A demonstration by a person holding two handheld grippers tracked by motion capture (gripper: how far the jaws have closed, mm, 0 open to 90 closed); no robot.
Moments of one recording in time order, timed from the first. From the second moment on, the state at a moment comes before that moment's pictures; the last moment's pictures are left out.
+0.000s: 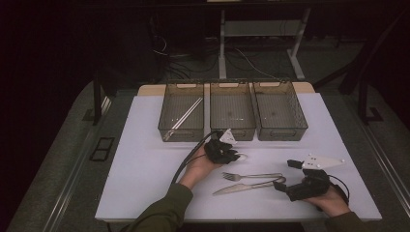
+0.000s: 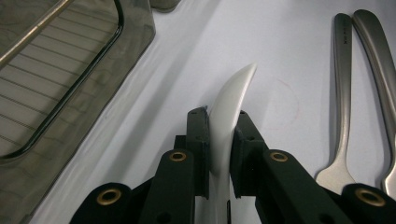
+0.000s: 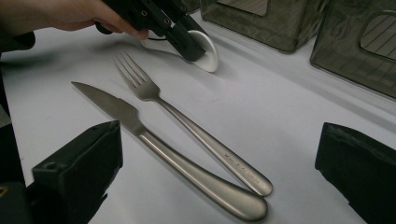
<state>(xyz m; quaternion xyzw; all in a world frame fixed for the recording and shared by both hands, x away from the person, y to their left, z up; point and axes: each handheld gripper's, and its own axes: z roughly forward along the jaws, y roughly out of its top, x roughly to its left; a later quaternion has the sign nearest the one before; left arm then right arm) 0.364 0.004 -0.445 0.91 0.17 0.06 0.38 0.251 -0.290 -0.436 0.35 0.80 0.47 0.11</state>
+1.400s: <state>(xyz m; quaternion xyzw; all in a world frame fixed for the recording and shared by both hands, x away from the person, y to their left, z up) 0.366 0.050 -0.373 0.87 0.18 0.07 0.46 0.256 -0.290 -0.440 0.37 0.80 0.47 0.10</state>
